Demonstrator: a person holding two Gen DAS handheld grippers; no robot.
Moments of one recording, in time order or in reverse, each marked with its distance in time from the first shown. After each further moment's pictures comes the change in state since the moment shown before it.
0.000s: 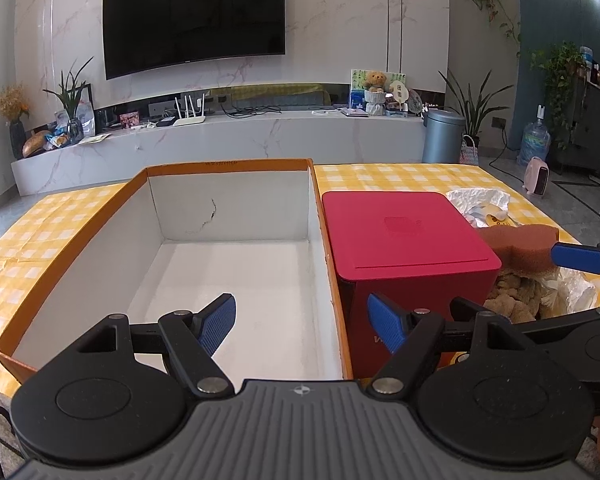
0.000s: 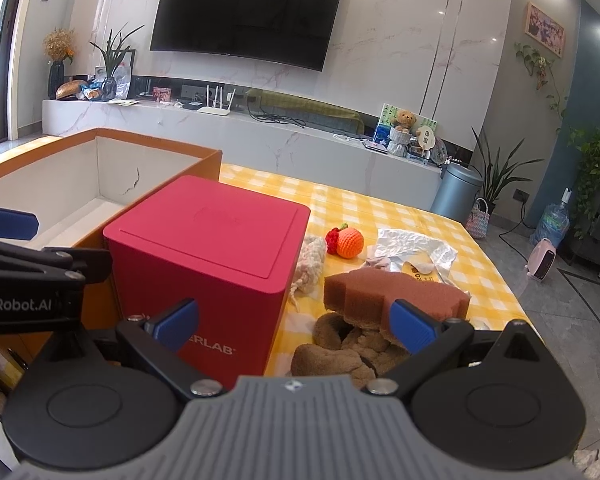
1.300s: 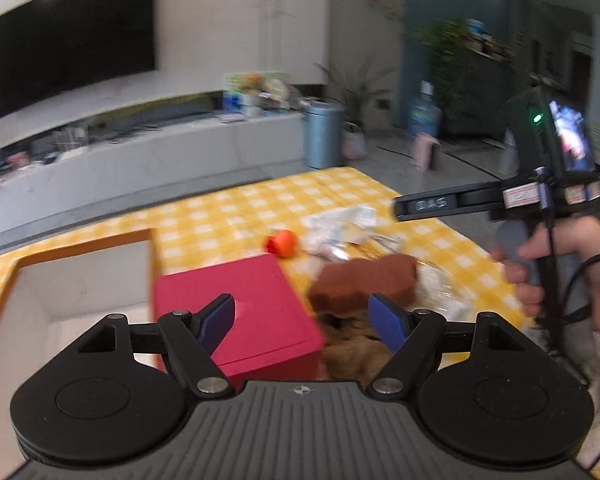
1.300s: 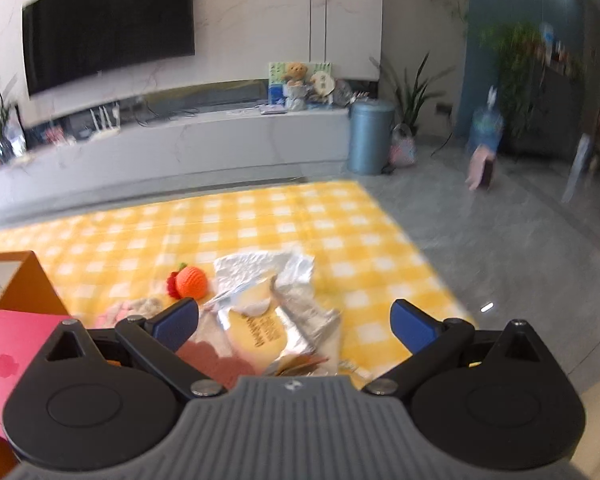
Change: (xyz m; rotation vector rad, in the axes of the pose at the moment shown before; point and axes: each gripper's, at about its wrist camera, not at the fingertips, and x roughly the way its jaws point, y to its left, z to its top) left arm -0.003 -0.076 0.065 0.197 0.021 -0.346; right arm 0.057 -0.180 0.048 0.369 0.122 -0.125
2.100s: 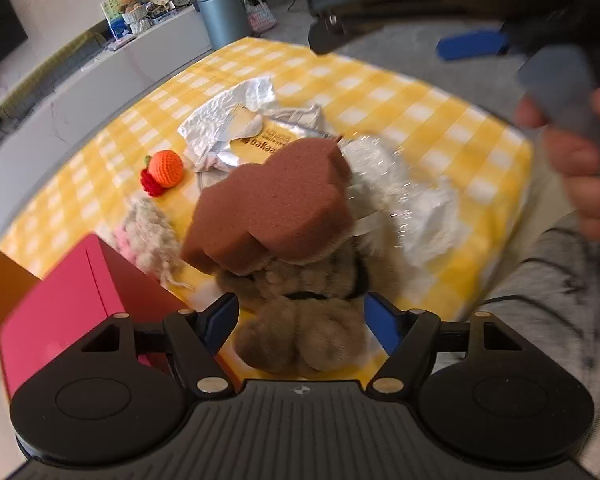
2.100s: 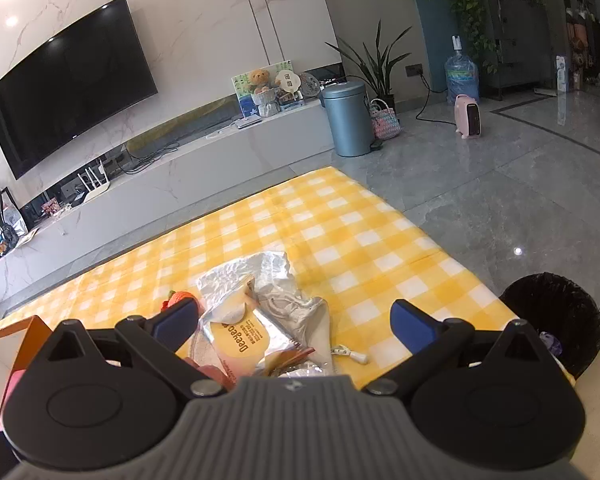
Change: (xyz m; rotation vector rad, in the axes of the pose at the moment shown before) left arm 0.134 -0.084 -0.003 0.353 0.420 -0.056; right arm 0.000 -0.049 -0.009 0.252 -0.025 0.036
